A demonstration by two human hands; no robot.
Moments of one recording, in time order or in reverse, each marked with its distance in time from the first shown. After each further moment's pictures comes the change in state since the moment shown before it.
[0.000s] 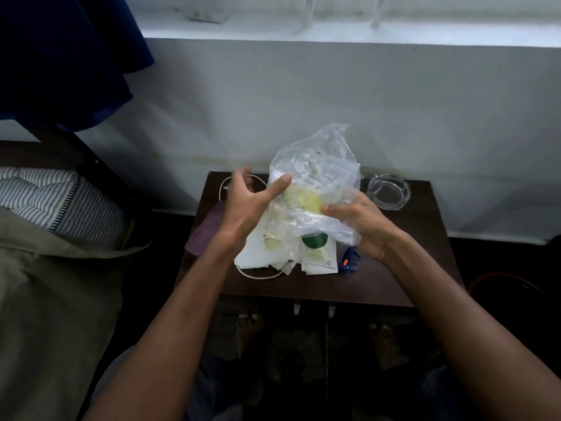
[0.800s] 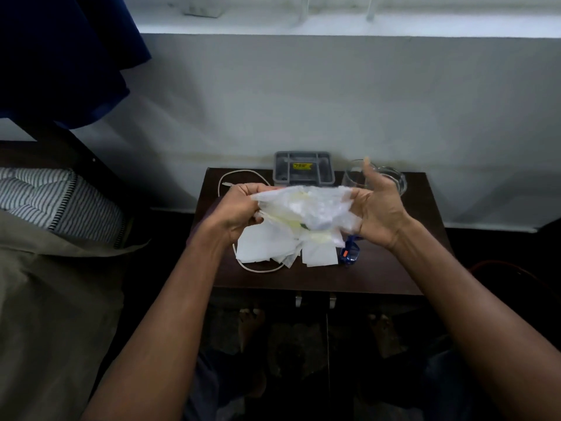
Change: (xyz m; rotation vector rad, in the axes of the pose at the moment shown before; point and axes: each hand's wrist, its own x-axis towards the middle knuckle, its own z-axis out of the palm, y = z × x) left_hand 0.014 -0.019 -0.012 -0.243 -0.360 -0.152; right_hand -0.007 -0.006 -0.021 0.267 -0.039 0.212
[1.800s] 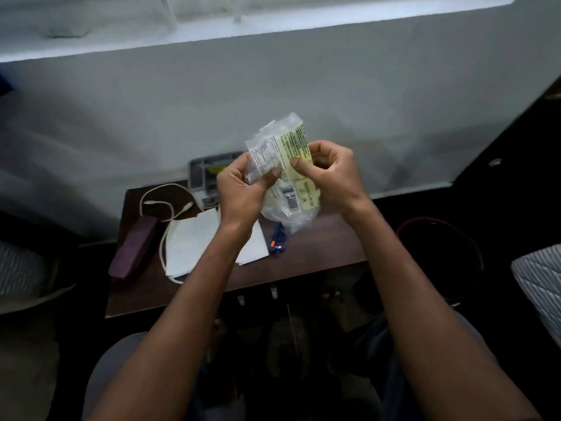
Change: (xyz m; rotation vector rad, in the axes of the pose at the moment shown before) left_hand -0.004 0.011 0.172 -0.074 0.112 0.491; right_hand -0.087 -0.035 -0.021 -0.591 0.537 -0.669
